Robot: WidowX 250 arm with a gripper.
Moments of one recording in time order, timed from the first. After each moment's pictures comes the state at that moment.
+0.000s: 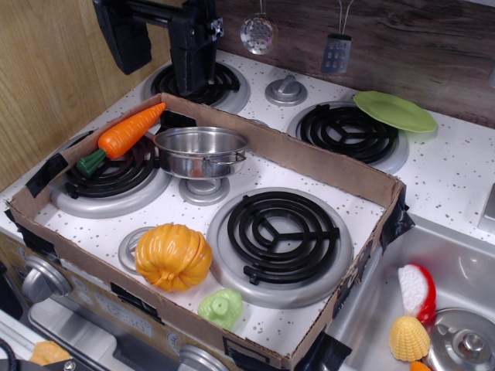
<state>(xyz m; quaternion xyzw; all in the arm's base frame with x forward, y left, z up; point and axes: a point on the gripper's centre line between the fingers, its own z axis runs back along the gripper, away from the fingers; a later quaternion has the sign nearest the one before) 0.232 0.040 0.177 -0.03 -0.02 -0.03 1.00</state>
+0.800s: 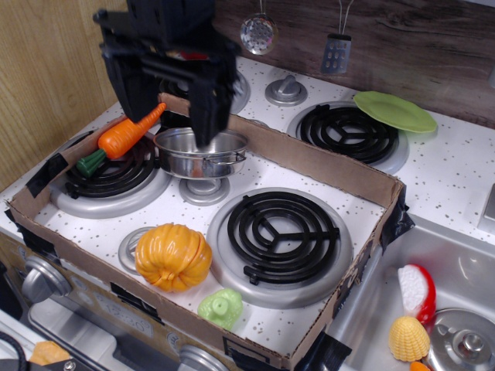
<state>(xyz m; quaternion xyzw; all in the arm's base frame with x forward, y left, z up) 0.208 0.011 0.159 -0.01 -0.04 0.02 1.00</state>
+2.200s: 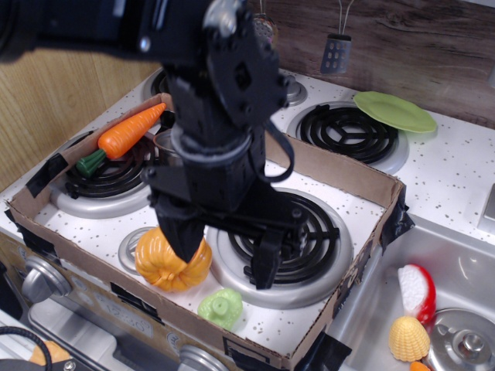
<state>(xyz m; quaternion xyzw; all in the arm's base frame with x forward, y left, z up) 0.174 -0.048 0.093 -0.03 -0.06 0.07 1.00</state>
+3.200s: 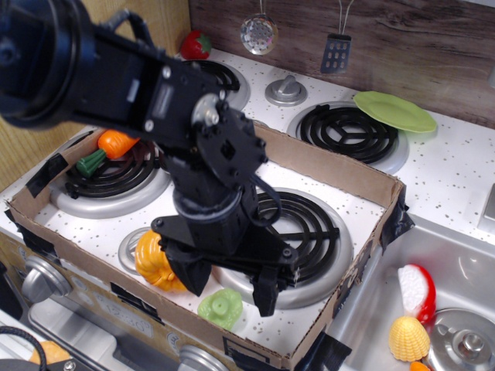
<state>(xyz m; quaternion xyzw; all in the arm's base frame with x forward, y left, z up) 0.182 -0.046 0.047 -0.05 -0.08 0.09 0.99</state>
